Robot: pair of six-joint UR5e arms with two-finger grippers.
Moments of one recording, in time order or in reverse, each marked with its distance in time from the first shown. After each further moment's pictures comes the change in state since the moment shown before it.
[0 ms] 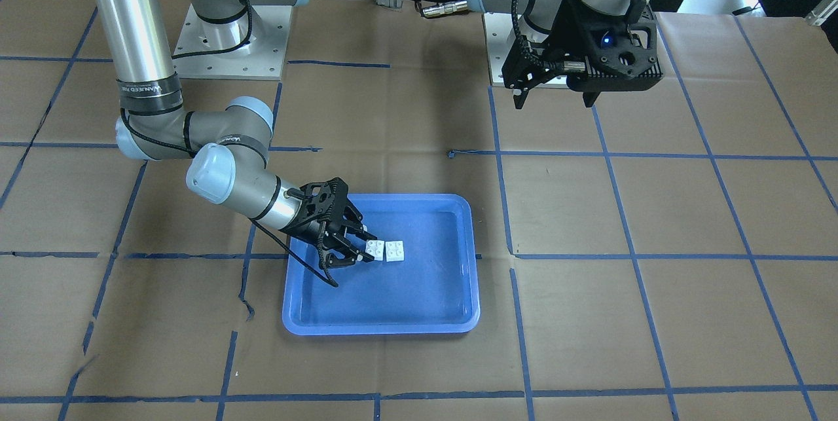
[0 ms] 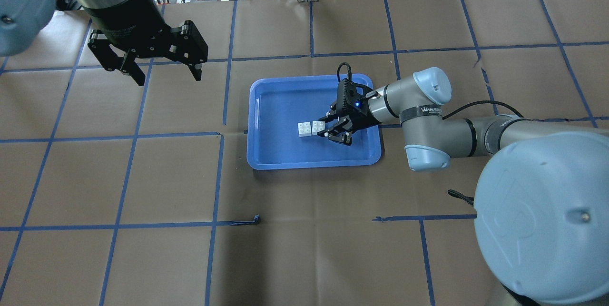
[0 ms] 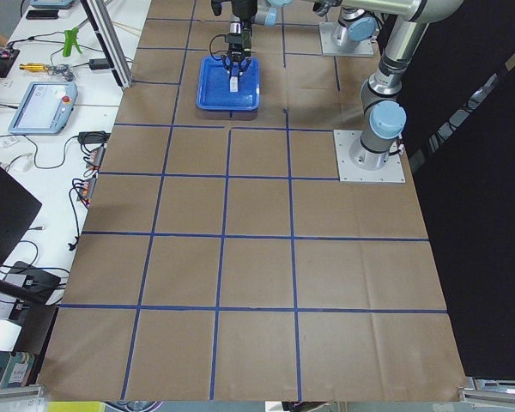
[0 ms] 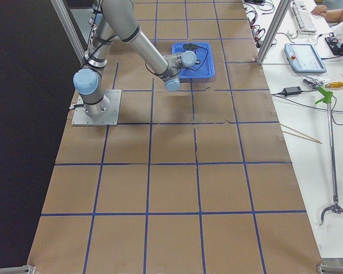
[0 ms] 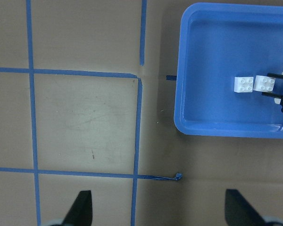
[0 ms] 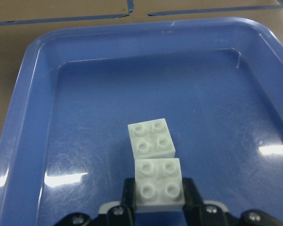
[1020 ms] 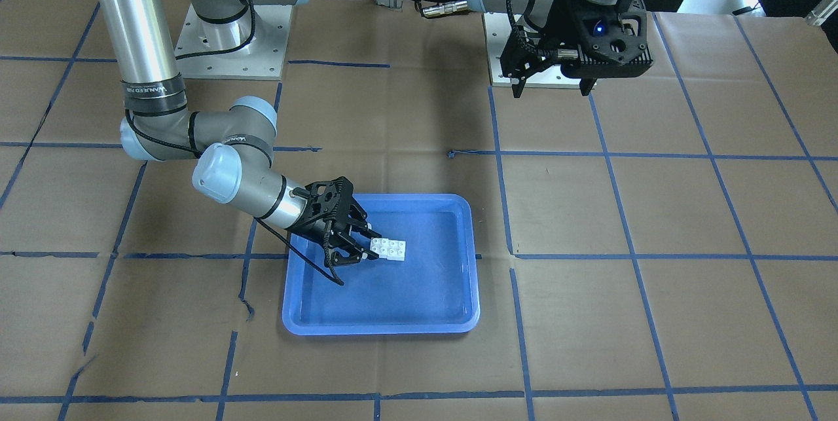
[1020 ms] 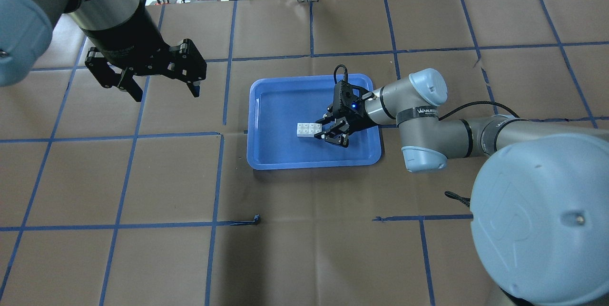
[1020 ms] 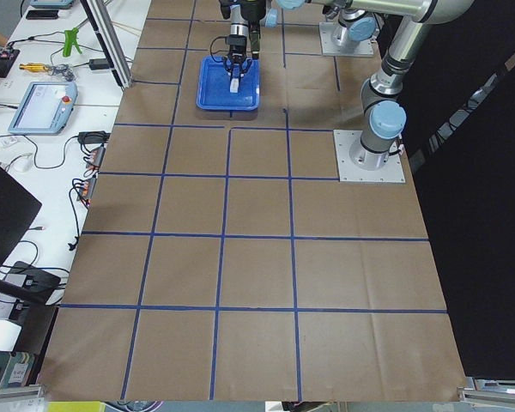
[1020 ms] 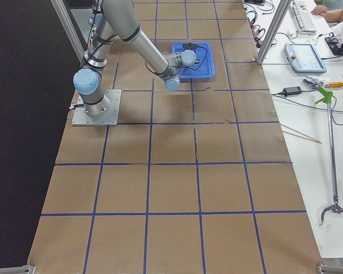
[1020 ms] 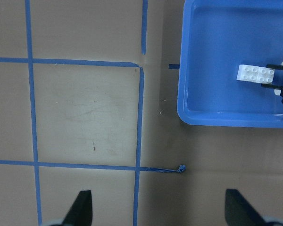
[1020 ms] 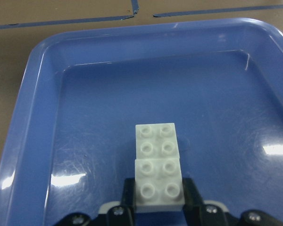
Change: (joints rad) left arm 0.003 0.050 -0.059 0.013 0.009 -0.001; right arm 0.014 0.005 -0.001 0.000 0.000 0.011
